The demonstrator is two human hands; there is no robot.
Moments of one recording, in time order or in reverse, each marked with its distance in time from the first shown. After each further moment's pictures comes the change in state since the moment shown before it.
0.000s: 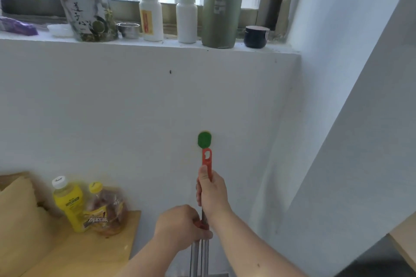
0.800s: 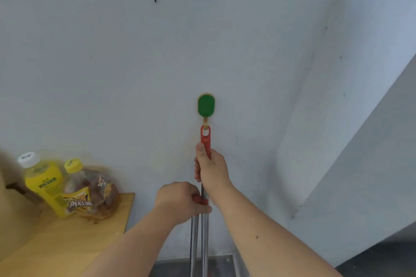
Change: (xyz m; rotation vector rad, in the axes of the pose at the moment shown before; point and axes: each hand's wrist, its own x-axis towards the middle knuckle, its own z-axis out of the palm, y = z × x) left_hand 0.092 -0.041 0.055 0.150 0.077 0.073; right_hand 0.054 0.067 -0.002 -0.079 -0.061 0.014
